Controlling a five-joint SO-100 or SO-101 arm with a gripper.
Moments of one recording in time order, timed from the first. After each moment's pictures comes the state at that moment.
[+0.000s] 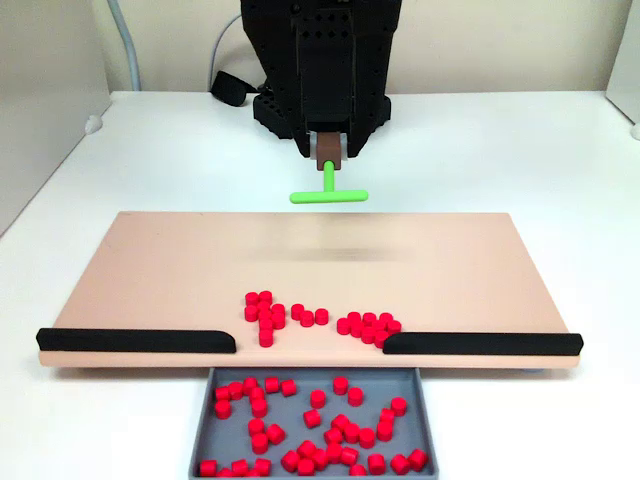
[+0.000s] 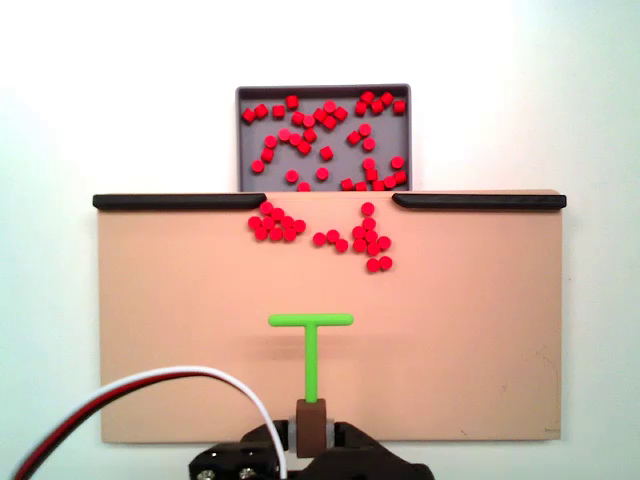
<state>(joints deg) 0.2 98.1 100.7 83.8 -87.5</state>
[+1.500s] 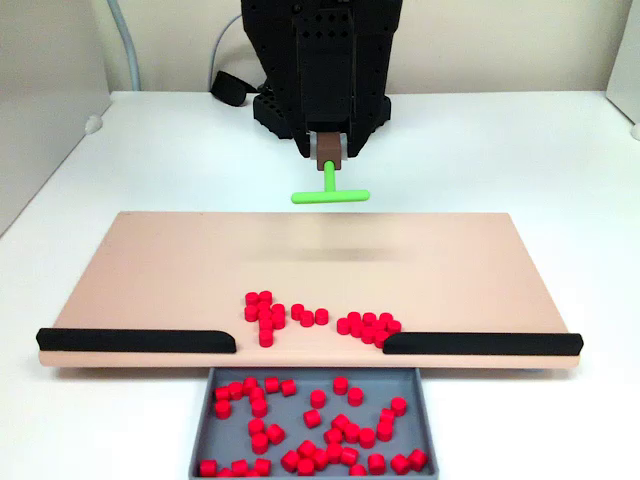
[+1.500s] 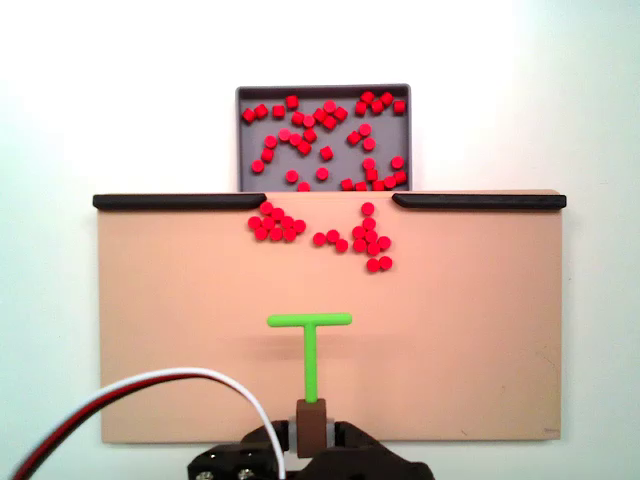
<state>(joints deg) 0.2 98.1 100.7 83.8 -88.1</state>
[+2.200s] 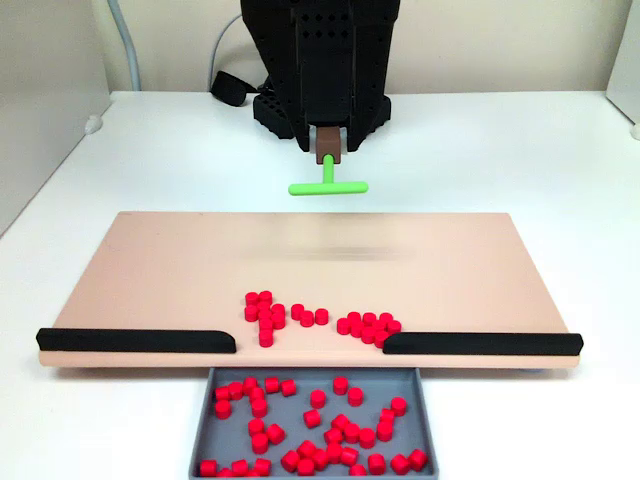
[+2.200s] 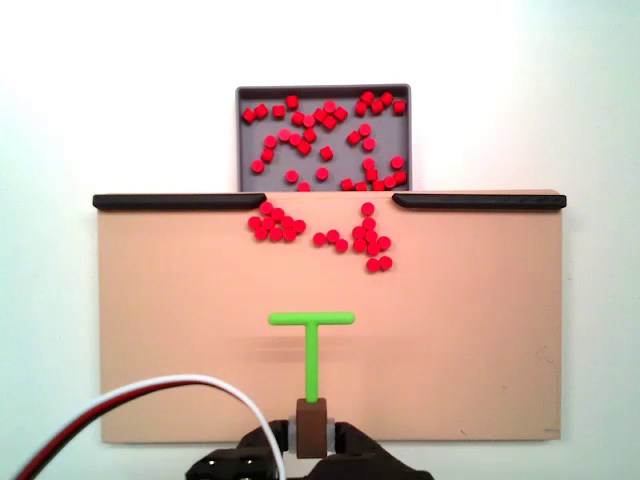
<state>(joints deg) 0.2 99.4 100.7 83.8 -87.4</state>
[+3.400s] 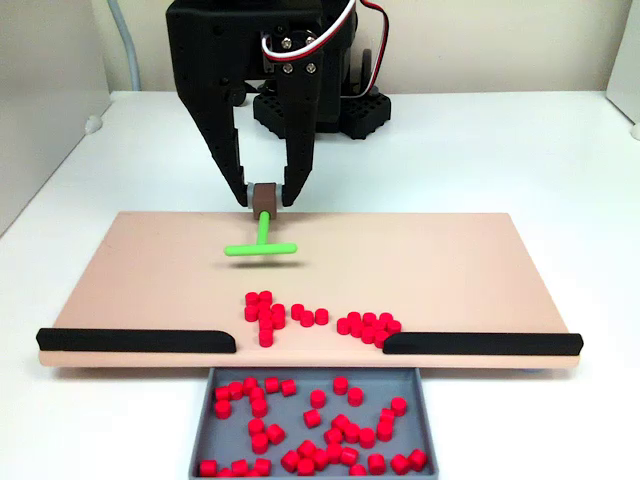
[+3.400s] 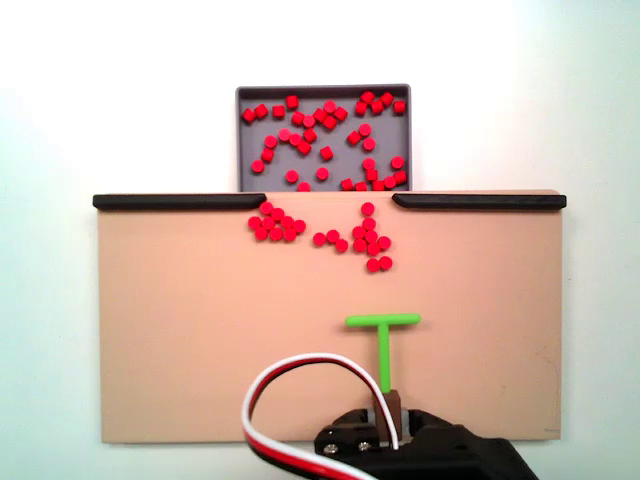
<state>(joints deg) 10.6 96.2 112.1 71.3 -99.5</state>
